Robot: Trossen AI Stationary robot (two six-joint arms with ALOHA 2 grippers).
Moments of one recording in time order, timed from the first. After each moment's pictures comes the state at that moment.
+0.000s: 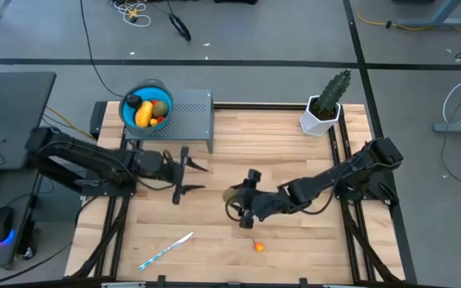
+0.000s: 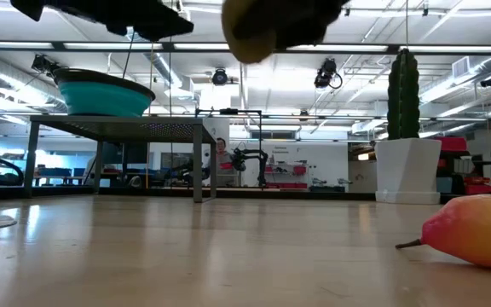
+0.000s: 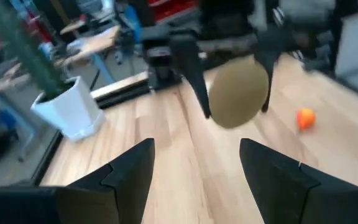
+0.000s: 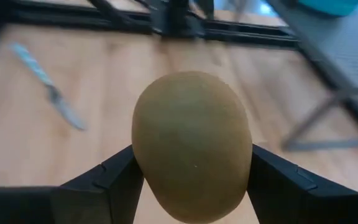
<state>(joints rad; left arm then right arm) -0.19 1.01 0.58 0.20 -0.15 0.30 0.39 1.71 1.20 -0.12 0.56 0.16</state>
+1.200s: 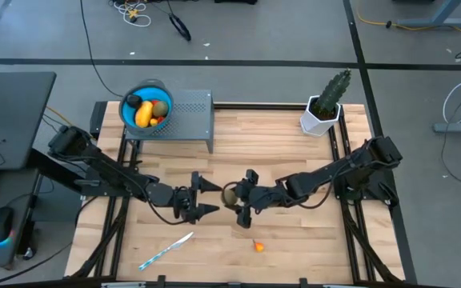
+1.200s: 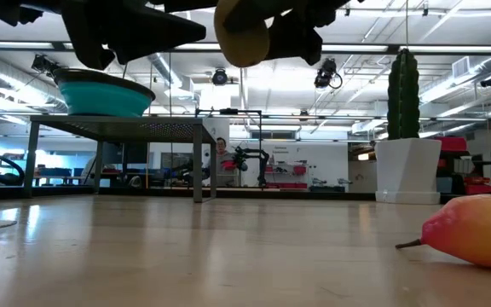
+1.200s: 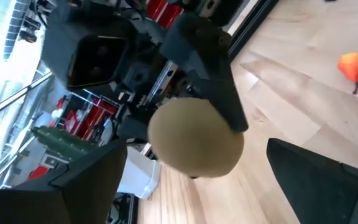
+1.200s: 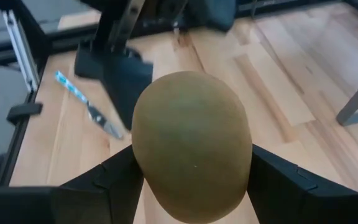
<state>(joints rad) -0.45 1.41 0.58 0.71 -0.51 0.88 0.34 1.70 1.20 -0.11 0.36 0.39</state>
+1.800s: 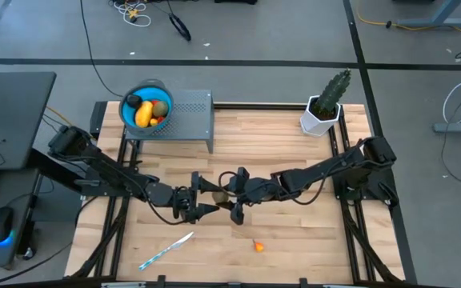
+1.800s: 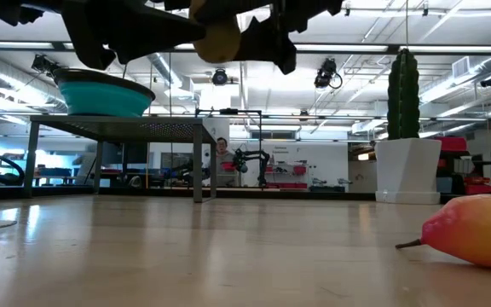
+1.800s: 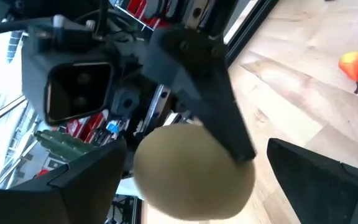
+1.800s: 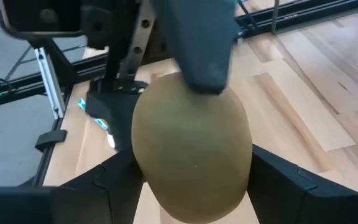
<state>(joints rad) -0.45 1.41 0.58 0.72 -0.51 0.90 0.28 1.75 1.20 0.06 0.24 0.39</state>
